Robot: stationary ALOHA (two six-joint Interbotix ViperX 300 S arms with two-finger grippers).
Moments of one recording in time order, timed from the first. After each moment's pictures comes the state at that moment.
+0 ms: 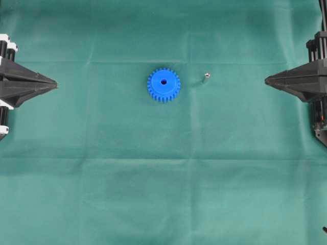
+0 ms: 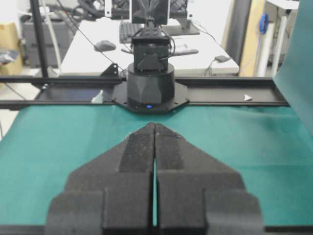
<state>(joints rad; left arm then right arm) 0.00 -0.97 1.18 0.00 -0.29 0.00 0.00 -0.96 1.17 0.00 -0.29 -0.01</state>
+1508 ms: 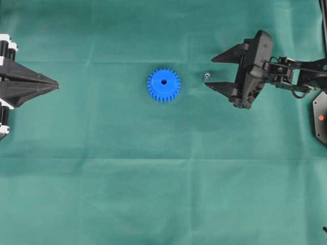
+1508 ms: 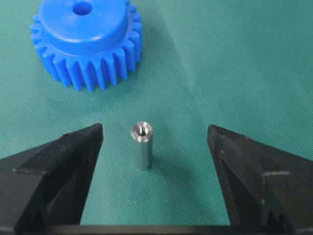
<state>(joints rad) 0.00 -0.97 1.16 0.01 -0.23 -0.01 -0.29 -0.01 1.12 0.01 -0.62 -0.04</state>
